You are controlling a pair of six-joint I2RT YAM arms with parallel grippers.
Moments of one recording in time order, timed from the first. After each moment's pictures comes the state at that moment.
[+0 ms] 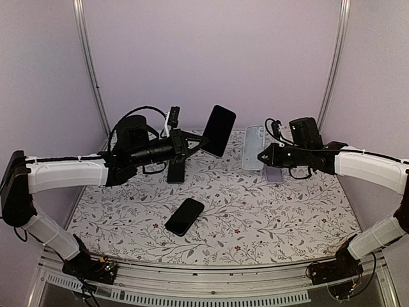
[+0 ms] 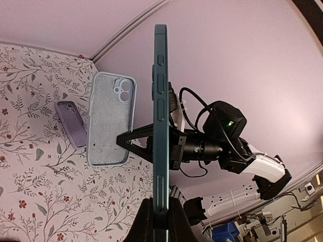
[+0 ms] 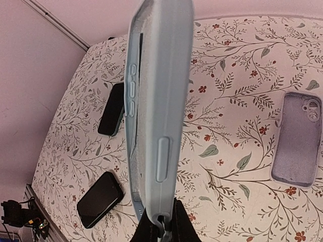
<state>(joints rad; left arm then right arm) -0.78 1.48 0.96 0.49 0.39 -0.92 0.56 1.38 0.98 -0.17 -0.15 0.50</state>
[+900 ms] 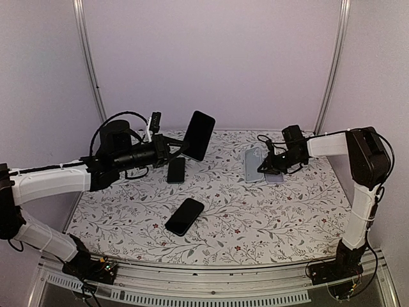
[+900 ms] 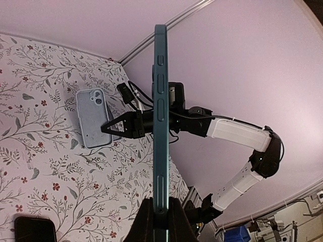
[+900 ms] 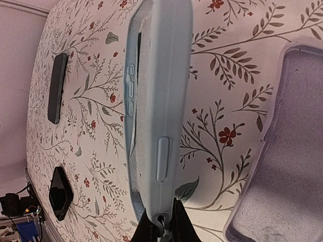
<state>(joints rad) -0.69 1.32 0.84 0.37 0.37 -0.88 0.29 1.95 1.23 -0.26 -0.53 0.34</state>
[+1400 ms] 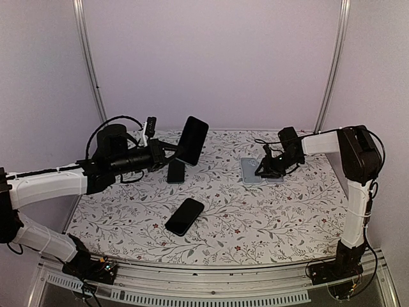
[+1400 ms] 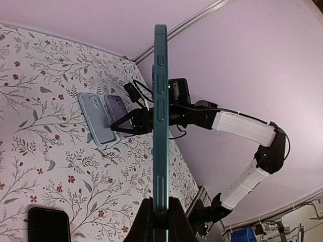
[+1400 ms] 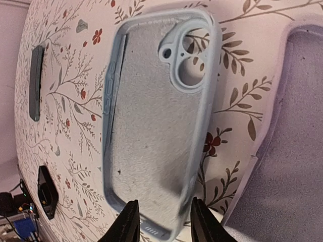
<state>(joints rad) -0.67 1.27 0.79 0.32 0.35 -0.87 0.28 2.07 1.34 -0.37 -0.53 0.30</state>
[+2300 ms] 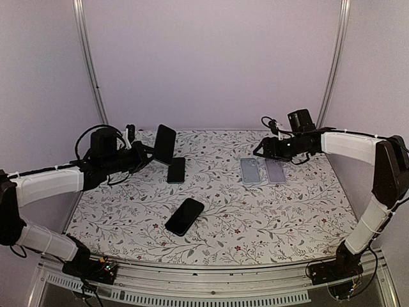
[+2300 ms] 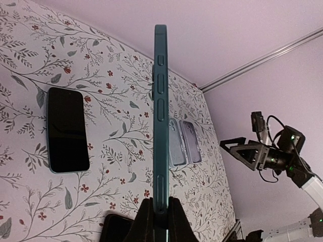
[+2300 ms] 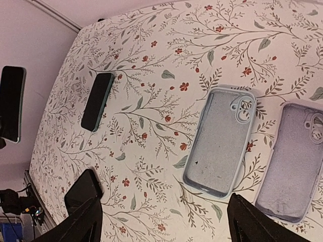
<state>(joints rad) -0.45 1.27 0.73 0.22 0.27 -0.84 0.35 1.70 1.22 -0.32 -0.42 0.32</state>
